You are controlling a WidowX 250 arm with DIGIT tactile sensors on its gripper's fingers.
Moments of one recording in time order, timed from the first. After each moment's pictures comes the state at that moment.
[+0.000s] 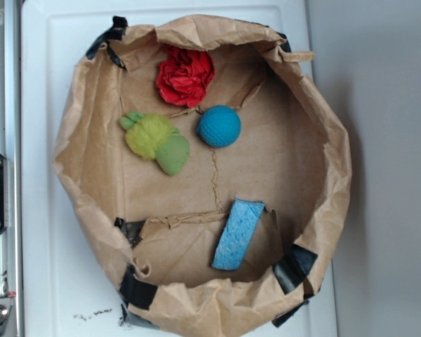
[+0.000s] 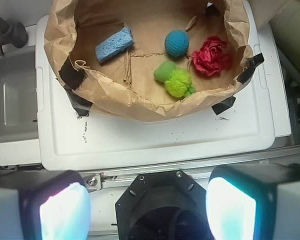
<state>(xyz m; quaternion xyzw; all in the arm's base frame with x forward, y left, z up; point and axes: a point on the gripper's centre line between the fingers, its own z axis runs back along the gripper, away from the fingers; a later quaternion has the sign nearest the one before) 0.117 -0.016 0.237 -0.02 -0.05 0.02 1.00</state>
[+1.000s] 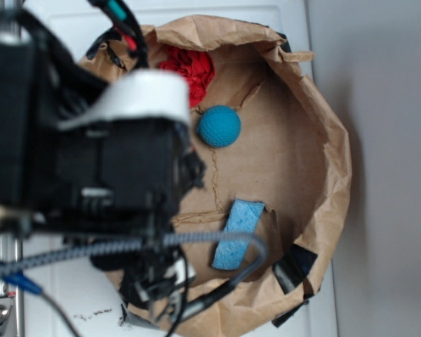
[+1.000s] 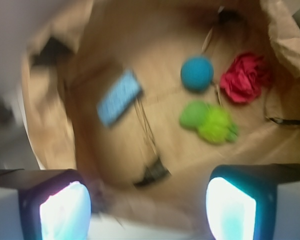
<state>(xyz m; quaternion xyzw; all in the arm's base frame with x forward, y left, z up) 0.225 -0.037 0.185 -0.06 -0.07 0.21 0.97</state>
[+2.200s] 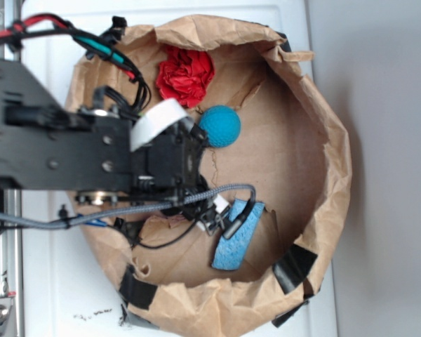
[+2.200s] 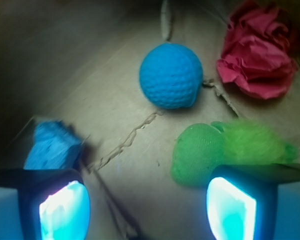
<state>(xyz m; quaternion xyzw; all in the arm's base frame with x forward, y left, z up) 0.247 -0.011 0.067 -0.04 -0.13 0.37 0.92</state>
